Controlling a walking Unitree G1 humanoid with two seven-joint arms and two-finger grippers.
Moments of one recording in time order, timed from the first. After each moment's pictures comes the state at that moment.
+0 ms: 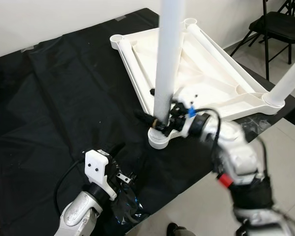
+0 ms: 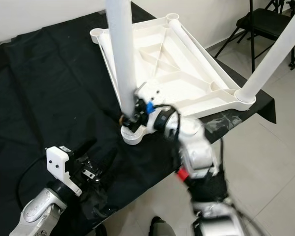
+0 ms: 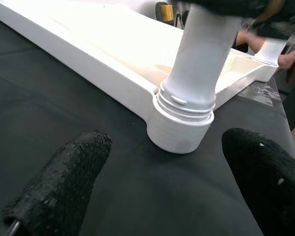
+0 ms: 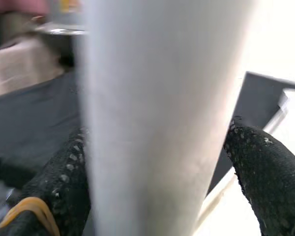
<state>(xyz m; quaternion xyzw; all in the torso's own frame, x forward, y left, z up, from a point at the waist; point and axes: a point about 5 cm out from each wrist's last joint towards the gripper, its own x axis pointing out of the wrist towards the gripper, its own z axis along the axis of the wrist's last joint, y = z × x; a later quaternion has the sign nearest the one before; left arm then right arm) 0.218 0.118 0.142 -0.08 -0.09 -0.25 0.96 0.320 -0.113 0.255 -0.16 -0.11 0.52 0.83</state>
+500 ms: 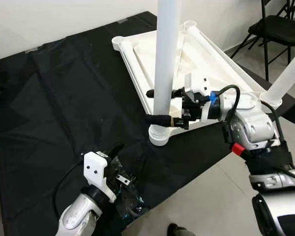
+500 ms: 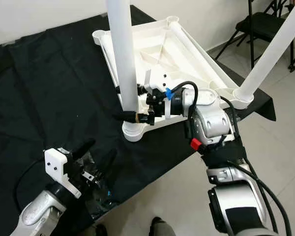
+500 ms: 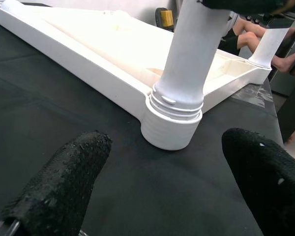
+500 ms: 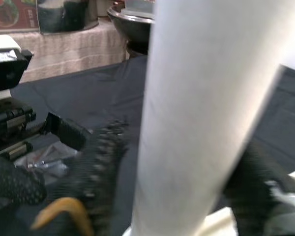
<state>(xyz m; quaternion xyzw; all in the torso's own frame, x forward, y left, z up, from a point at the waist) 0.215 0.118 0.144 -0.08 -0.09 -0.25 0.96 0.339 -0.134 0.271 -0.18 -0.06 0.62 0.76</state>
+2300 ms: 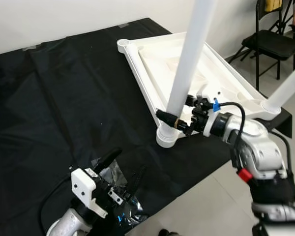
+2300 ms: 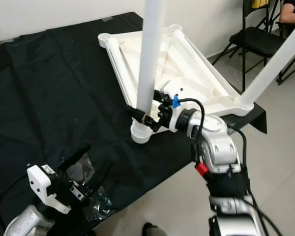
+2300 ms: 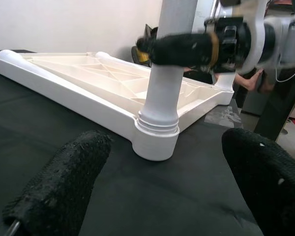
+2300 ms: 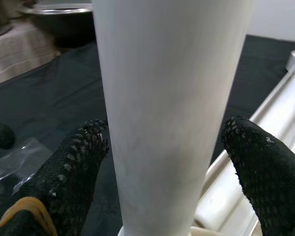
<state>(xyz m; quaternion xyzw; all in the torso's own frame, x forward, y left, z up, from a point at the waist) 0.189 0.126 0.142 -0.06 -0.16 -0.28 0.94 0.334 -0.154 0.250 -0.11 -0.03 0.51 0.85</state>
